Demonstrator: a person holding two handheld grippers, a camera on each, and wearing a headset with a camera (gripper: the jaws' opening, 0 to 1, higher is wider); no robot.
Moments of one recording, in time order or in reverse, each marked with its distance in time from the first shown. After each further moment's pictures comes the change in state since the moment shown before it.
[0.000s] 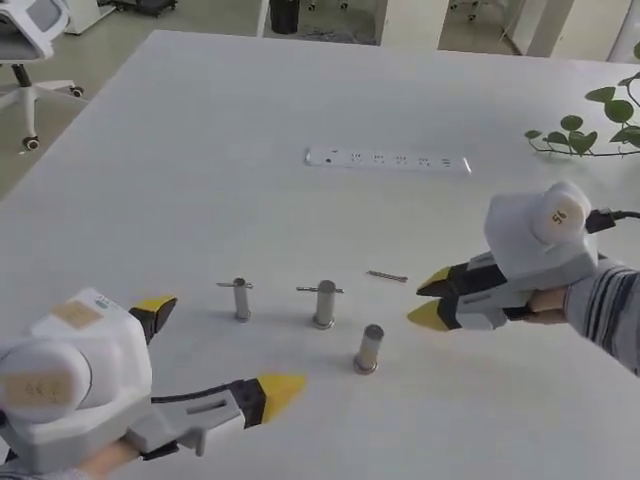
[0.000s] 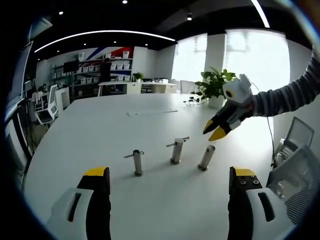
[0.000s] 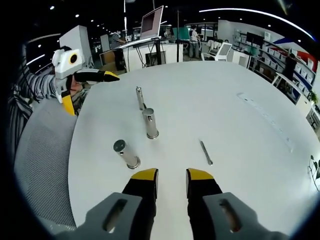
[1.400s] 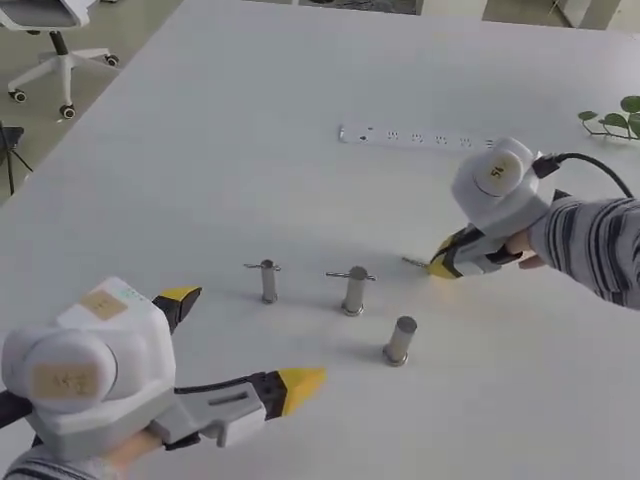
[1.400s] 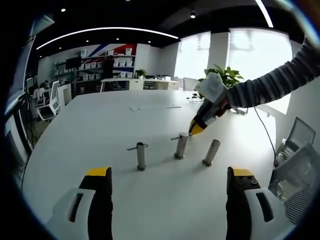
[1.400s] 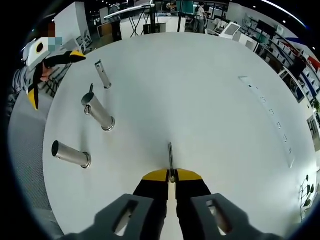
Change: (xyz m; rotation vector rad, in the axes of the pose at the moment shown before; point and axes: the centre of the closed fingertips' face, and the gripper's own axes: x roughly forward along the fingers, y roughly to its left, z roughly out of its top) left arm 0.001 0.008 -0.015 -0.018 0.023 0.015; right arm 0.056 -0.051 -0.006 -0.081 0.255 -0.017
